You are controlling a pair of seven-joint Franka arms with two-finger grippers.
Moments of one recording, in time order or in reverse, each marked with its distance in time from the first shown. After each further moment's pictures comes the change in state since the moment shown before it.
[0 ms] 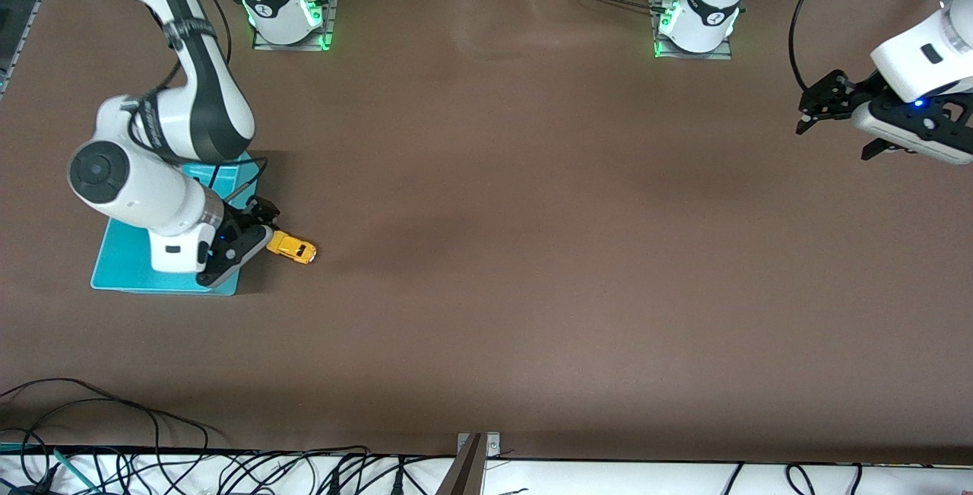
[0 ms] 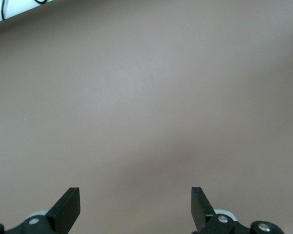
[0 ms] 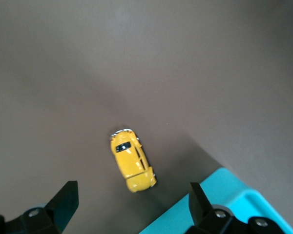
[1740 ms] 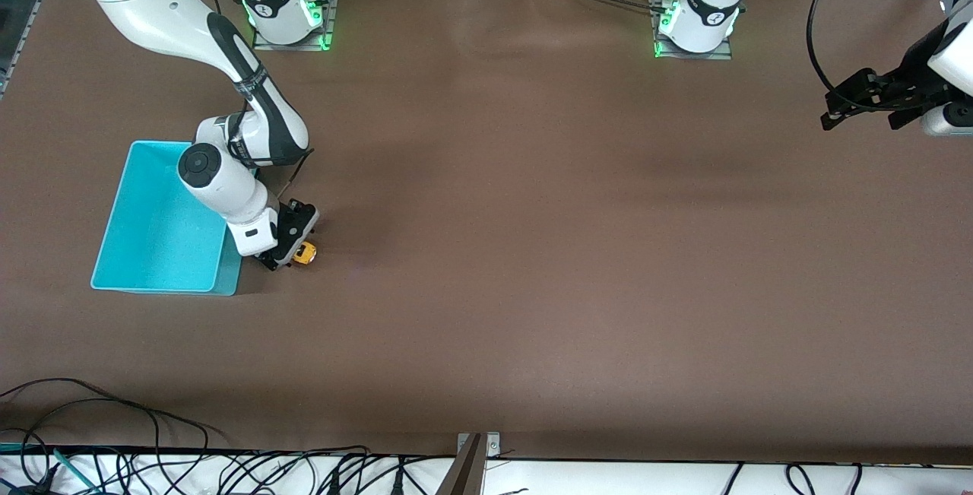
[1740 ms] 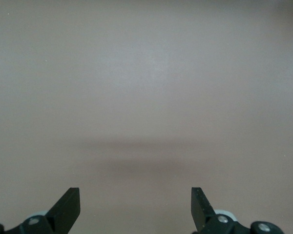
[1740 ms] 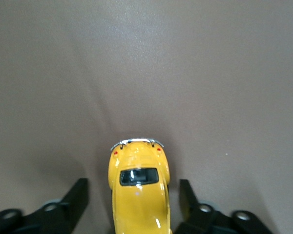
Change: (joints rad) left arm 0.004 0.025 0.003 0.111 0.009 -0.134 -0.390; right arm -0.042 0.096 0.058 -0.353 -0.011 0.599 -0.303
